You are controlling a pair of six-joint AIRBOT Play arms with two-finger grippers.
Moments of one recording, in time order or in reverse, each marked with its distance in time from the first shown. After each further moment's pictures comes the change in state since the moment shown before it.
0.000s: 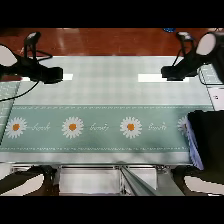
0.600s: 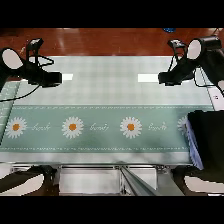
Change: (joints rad) left arm -0.006 -0.023 -0.013 0.097 -0.016 -0.030; right arm 0.029 -0.027 -0.011 -0.055 0.039 -0.002
